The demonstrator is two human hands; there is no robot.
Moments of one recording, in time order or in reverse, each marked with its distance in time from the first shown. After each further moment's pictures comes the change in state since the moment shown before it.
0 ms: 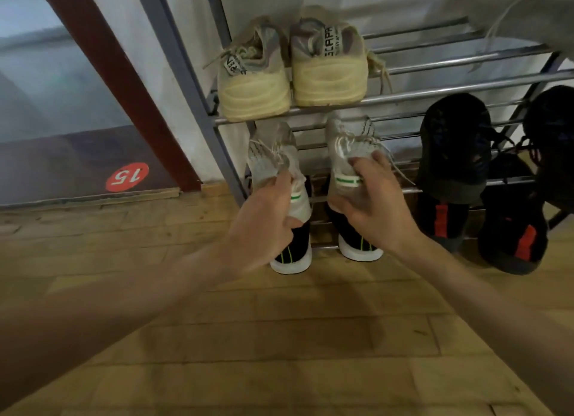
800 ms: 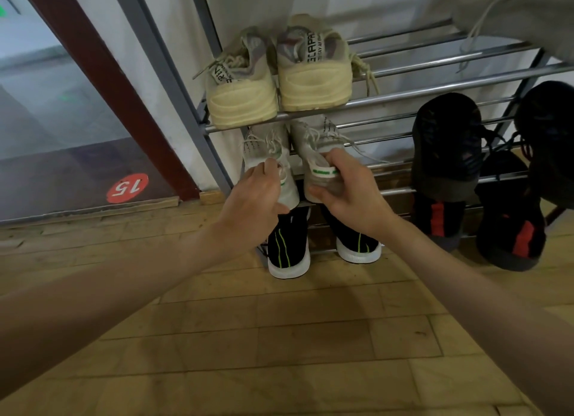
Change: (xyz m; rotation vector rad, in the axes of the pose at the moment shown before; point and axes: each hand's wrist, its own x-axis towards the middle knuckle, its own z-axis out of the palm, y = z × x) left_hand 0.025 -0.012 -0.003 0.251 0.020 0.048; right_hand 0.024 -0.001 0.011 0.226 -0.028 -0.090
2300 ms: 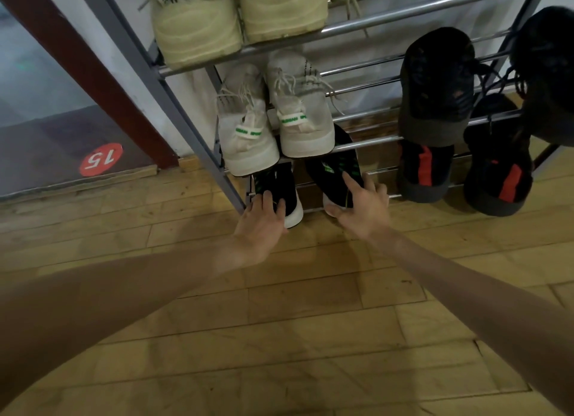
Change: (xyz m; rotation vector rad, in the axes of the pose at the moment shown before) left_hand -0.042 -0.007 0.136 0.390 -0.462 0.075; right_hand -0.097 0.071 0.038 -0.464 -0.189 0.687
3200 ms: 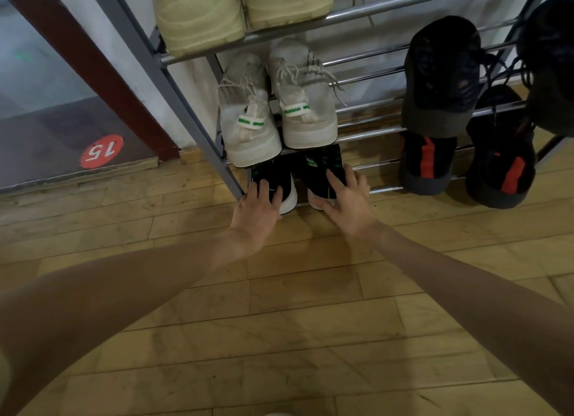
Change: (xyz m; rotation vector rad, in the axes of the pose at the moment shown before) left_hand 0.004 -0.008 0.011 -0.019 0.050 -0.064; right_hand 0.003 -0.007 0.021 -0.038 -0.028 -0.201
